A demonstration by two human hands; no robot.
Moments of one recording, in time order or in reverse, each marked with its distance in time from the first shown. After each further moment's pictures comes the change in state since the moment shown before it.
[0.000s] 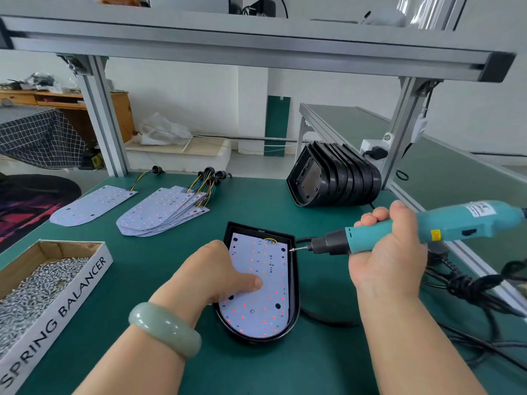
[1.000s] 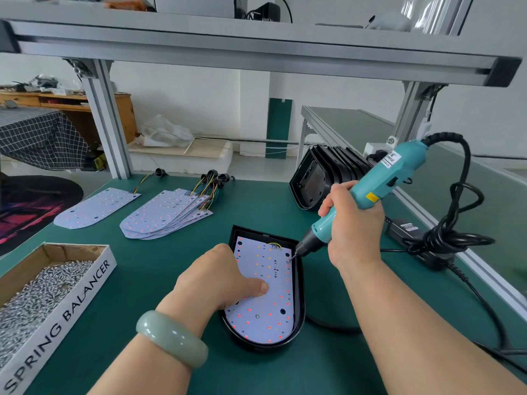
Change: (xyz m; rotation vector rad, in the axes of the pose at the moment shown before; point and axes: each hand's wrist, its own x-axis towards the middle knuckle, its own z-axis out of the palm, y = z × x) left_hand 0.002 0.000 0.004 0.055 0.010 -0.031; right_hand 0.020 0.036 0.030 -0.374 -0.286 -0.112
